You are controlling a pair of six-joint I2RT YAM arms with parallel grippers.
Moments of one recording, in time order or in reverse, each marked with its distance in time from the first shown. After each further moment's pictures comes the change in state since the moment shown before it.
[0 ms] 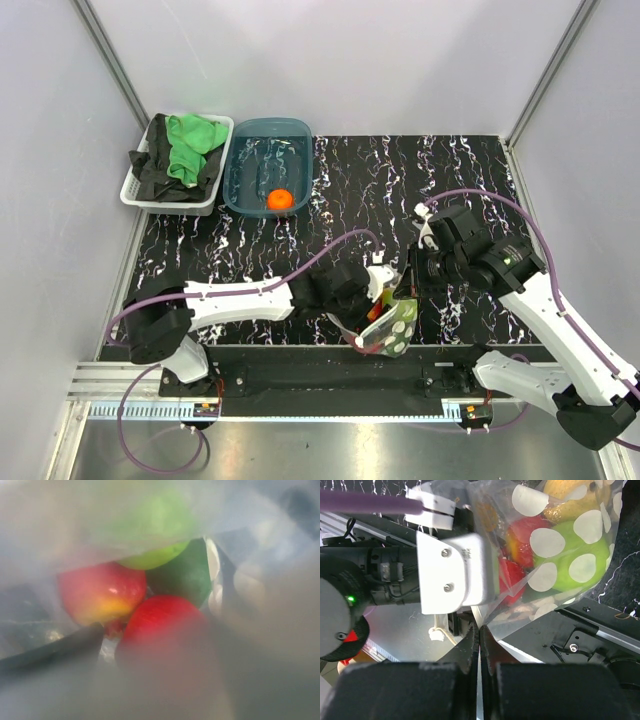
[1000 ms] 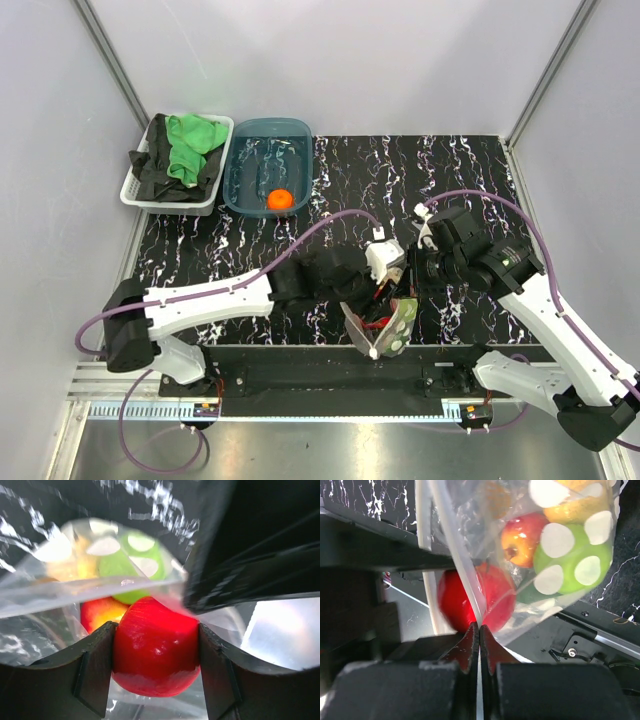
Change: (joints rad) left arm -0.031 -0.106 0.164 -0.092 -0.119 0.065; right arm 0.001 -0.008 -0.026 0.026 0.008 -0.002
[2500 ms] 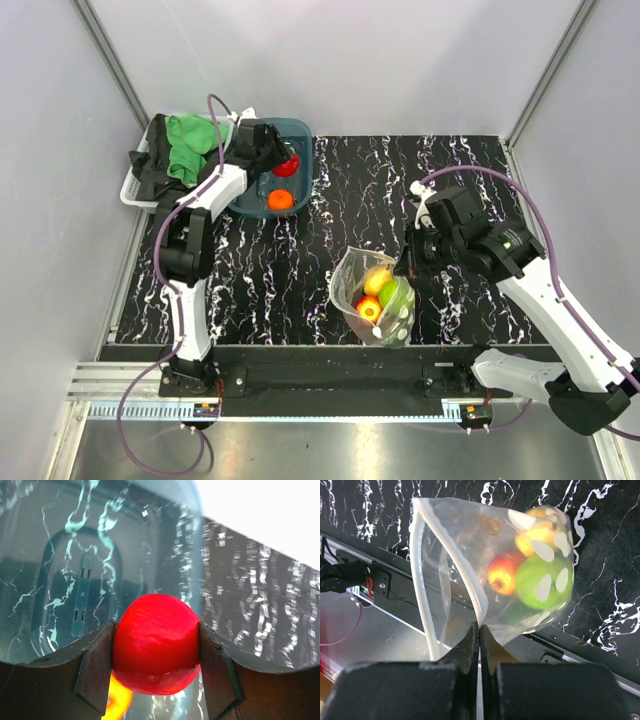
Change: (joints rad) left arm 0.967 0.612 0.512 0.198 -0.112 -0.341; right arm 0.000 0.096 0.176 -0.019 0.114 -0.123
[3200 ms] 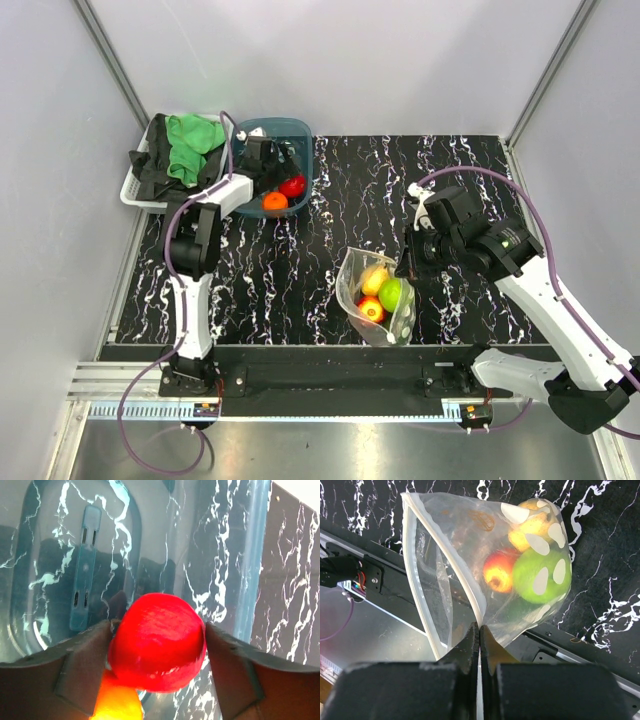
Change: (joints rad) left arm 0.002 0.121 -0.050 0.050 0.040 -0.017; right arm 0.000 0.012 0.000 -0.012 -0.001 -0.029
